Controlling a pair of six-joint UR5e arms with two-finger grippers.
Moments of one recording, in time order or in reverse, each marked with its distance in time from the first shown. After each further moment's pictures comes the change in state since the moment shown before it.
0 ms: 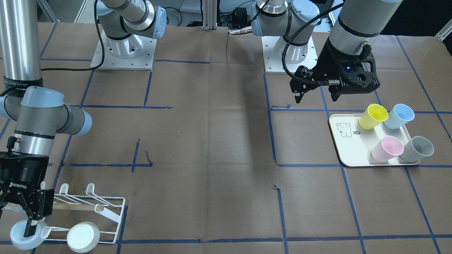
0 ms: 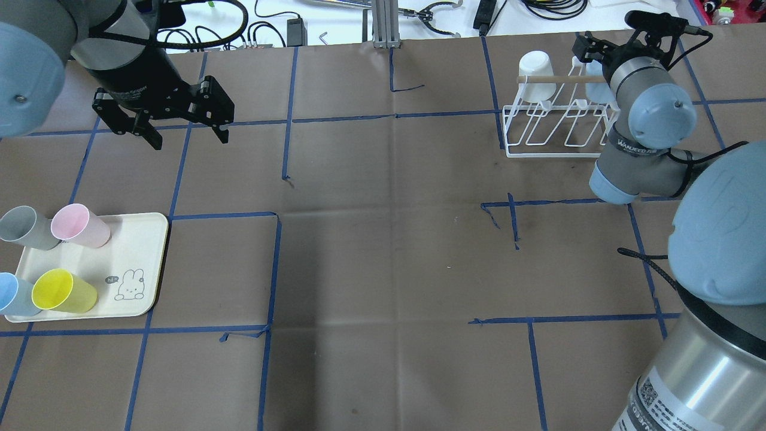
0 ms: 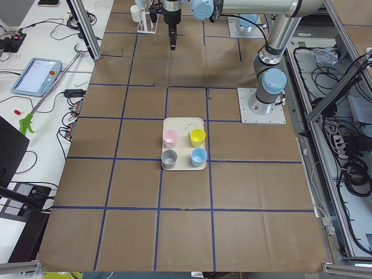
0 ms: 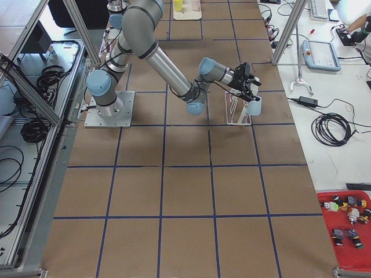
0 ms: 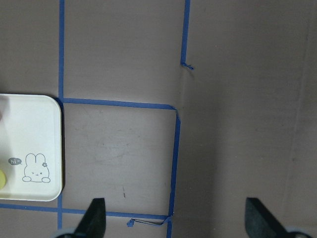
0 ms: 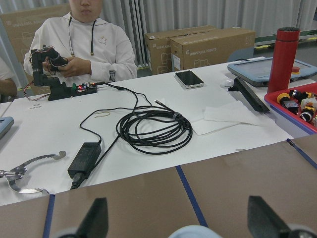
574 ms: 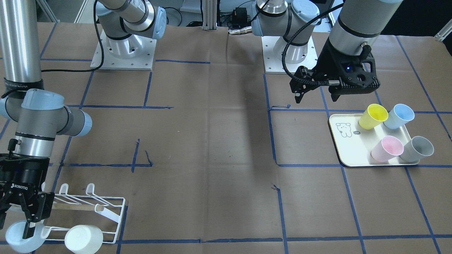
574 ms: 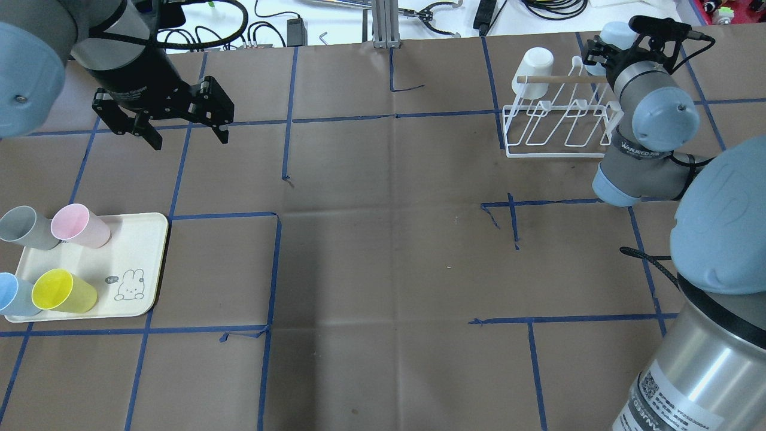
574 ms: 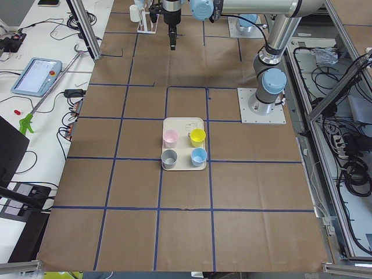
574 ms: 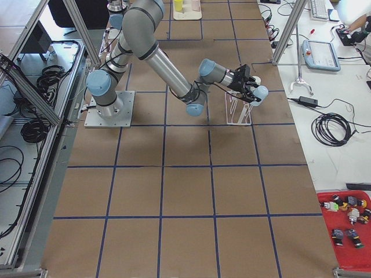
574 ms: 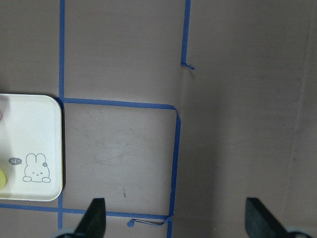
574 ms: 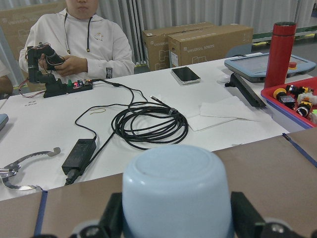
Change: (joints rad) left arm 0.000 -0.001 0.000 0.000 0.000 0.000; right arm -0.006 0.030 0.006 -0.010 0.002 -0.002
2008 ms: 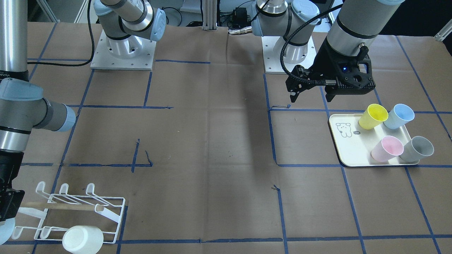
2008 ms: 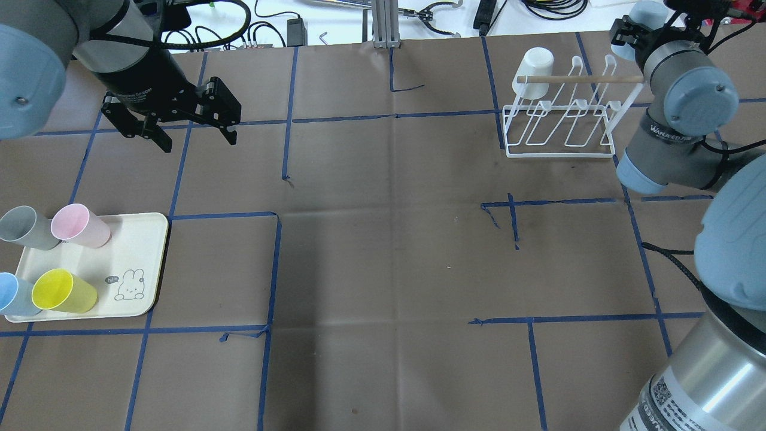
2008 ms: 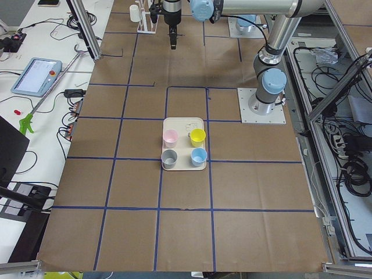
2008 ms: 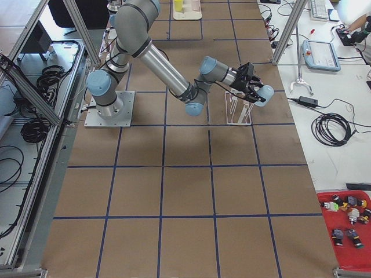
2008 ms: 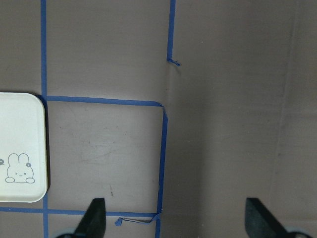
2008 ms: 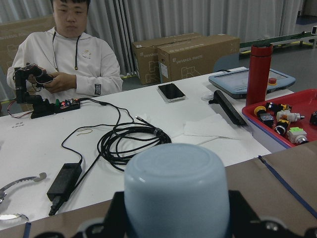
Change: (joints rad) left arm 0.002 0.003 -0.007 -0.003 -0.039 0.009; right arm -0.057 -0.053 -0.024 0.060 0.017 0.002
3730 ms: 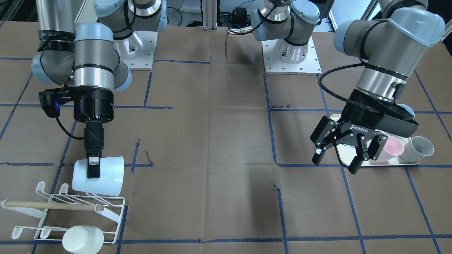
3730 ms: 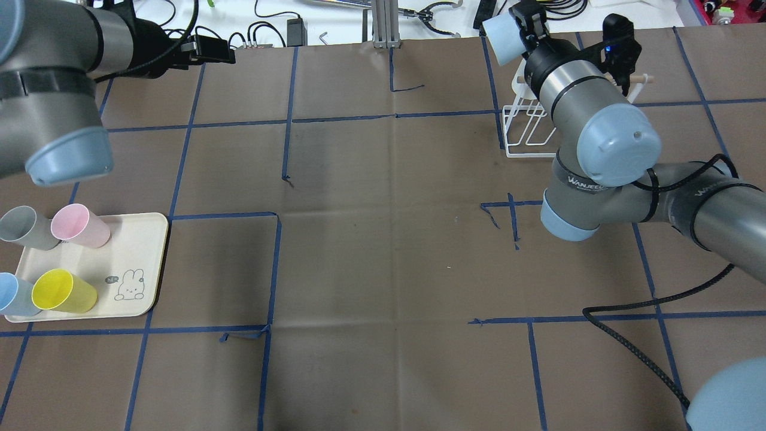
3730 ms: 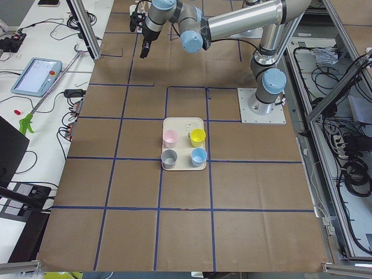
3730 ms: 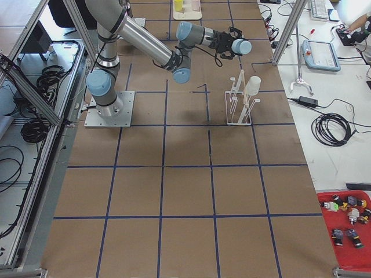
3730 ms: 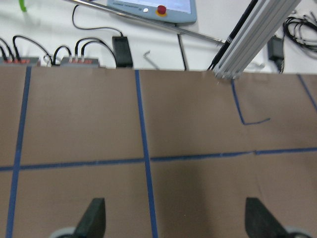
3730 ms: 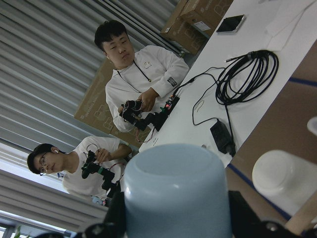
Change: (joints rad) left arm 0.076 -0.109 -0.037 0.371 -0.115 0.124; right arm 0.241 -0.264 0.201 -0.006 -0.025 0.838
